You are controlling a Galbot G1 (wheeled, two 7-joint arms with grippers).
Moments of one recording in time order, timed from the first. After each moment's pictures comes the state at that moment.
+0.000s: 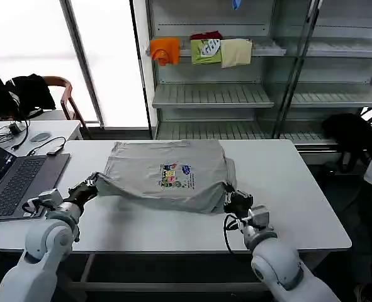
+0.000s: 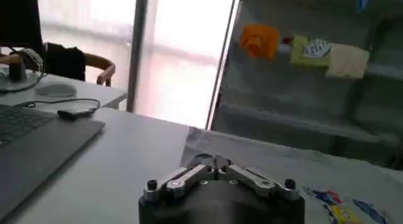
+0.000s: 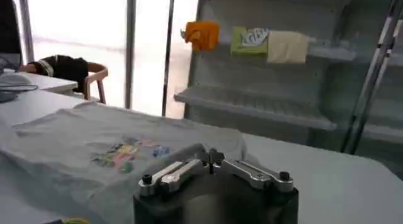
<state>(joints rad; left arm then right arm) 0.91 -1.06 -0.45 -1.72 -0.80 0.46 -0.29 -0.86 1.09 0.08 1.91 0.41 -0.47 0.28</state>
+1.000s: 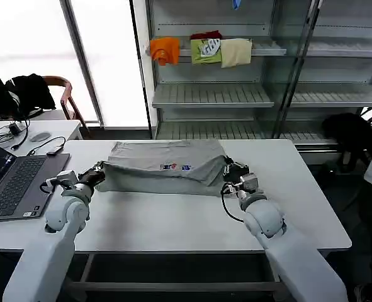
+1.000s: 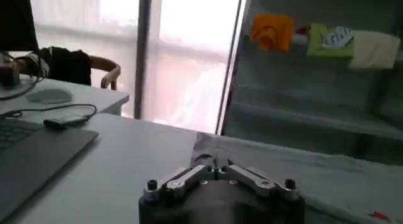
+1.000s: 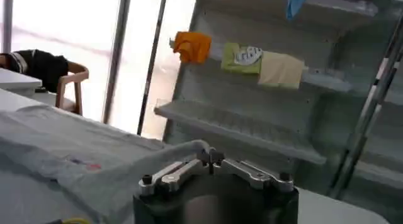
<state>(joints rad) 0.82 -1.04 -0.40 -1.53 -0.70 0.42 -0.17 -0.73 1.09 0.04 1.69 0.35 -0.39 0.20</state>
